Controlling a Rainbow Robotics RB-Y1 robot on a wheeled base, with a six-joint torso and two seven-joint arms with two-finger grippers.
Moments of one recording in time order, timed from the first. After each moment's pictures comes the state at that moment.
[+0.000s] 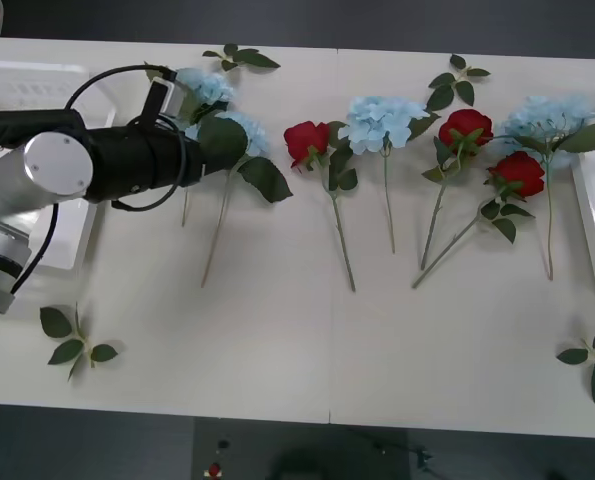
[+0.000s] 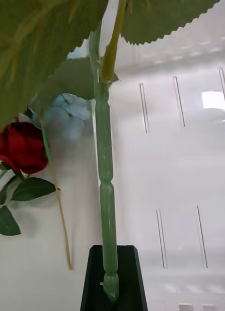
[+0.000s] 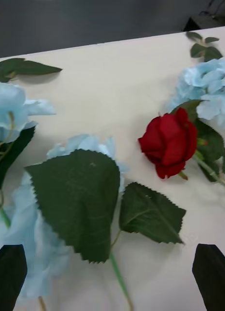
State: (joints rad) right arm -0.15 -1.51 0.42 -1.34 -2.09 0.48 1.92; left arm -0.55 0.51 -0.16 -1.36 1.11 0.78 -2.13
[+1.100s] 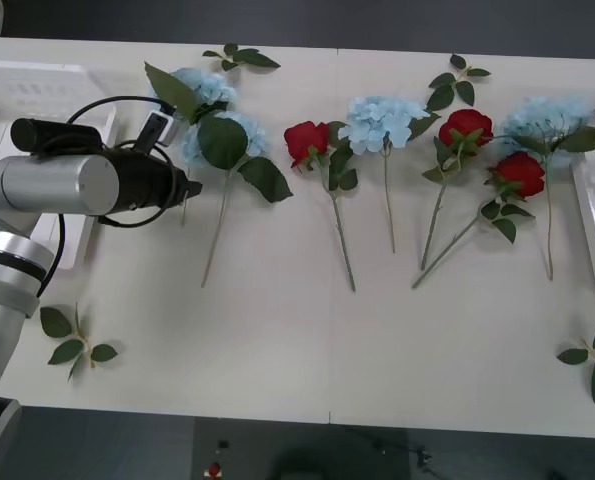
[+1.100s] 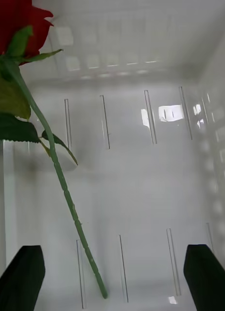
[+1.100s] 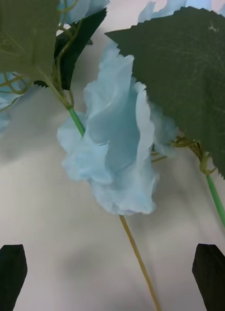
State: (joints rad) right arm -0.39 -1.40 0.61 -1.08 -1.88 0.43 1.90; left arm -0.55 0.41 -0.09 -1.29 0.62 0.88 -1.99
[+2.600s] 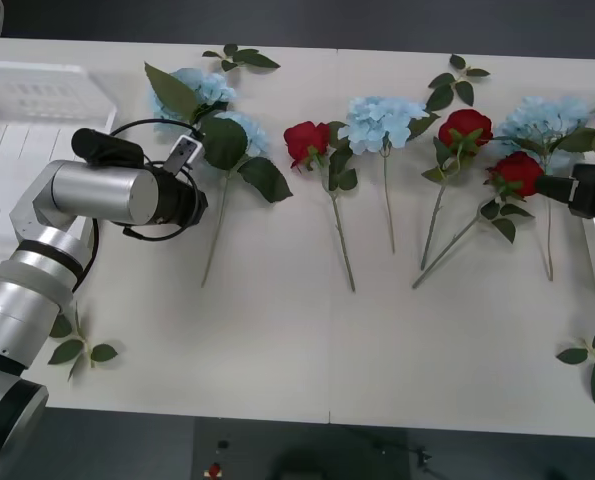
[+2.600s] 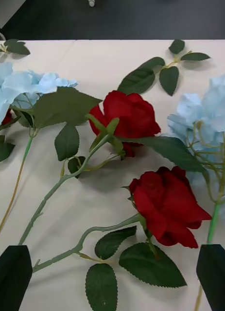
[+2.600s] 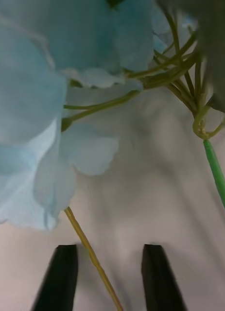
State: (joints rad) right arm -0.33 -1.14 0.40 -1.28 -2.28 0.53 2.65; left arm -0.63 0.37 -0.20 -1.11 0.51 0.88 -1.90
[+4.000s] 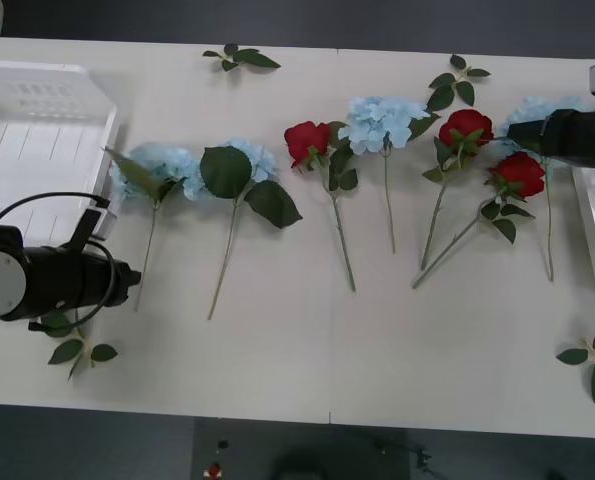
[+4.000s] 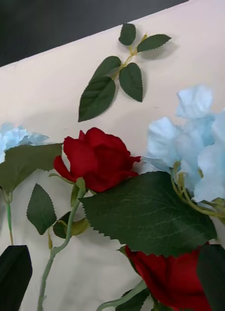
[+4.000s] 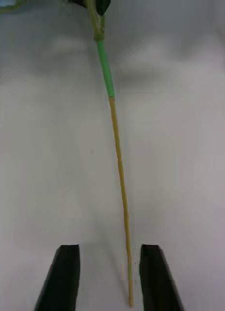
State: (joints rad) right arm -0.76 -1.03 0.62 -0.93 -1.99 0.65 2.01; left arm -0.11 0.58 -0.02 -1.63 0.91 1.04 -1.88
